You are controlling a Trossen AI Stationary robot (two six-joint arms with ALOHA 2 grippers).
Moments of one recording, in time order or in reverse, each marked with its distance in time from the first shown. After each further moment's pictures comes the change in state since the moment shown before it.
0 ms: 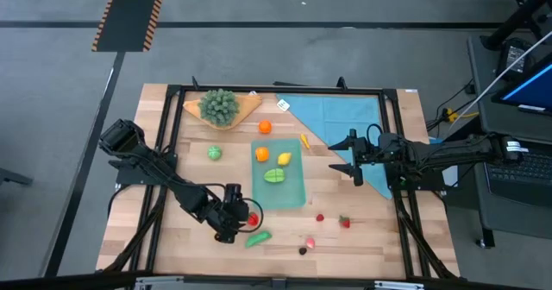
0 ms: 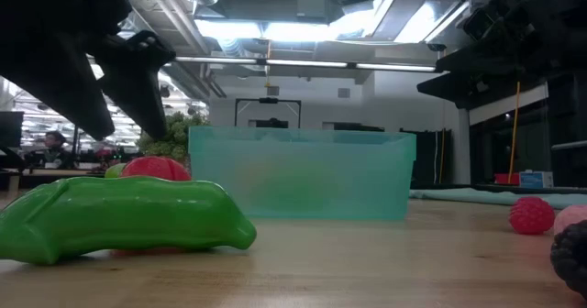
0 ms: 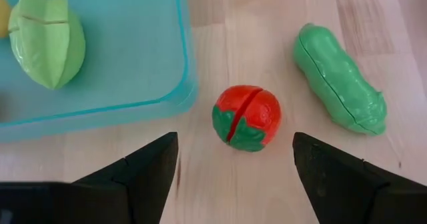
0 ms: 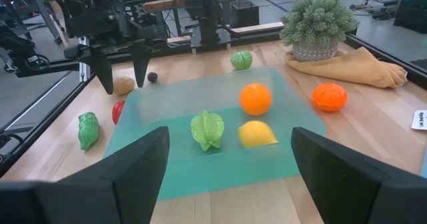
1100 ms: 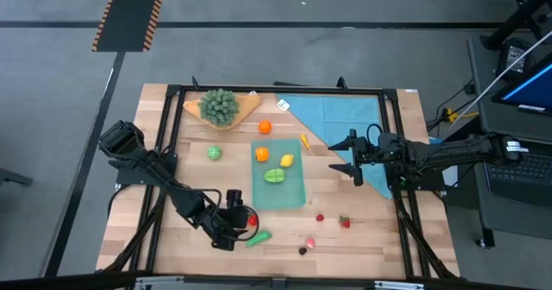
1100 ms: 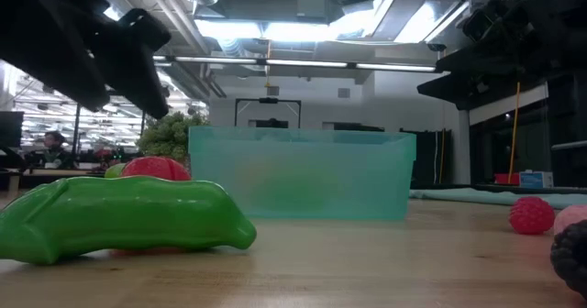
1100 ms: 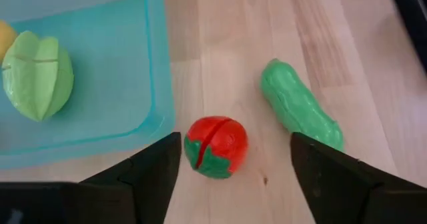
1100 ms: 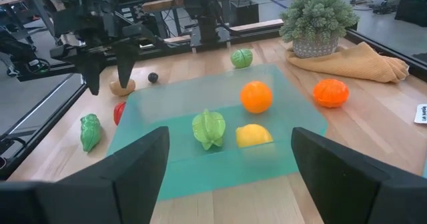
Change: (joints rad) left arm -0.057 0.010 0.001 0.106 -0.063 0.004; right arm 0.000 0.000 0.000 -0.005 0.000 0.024
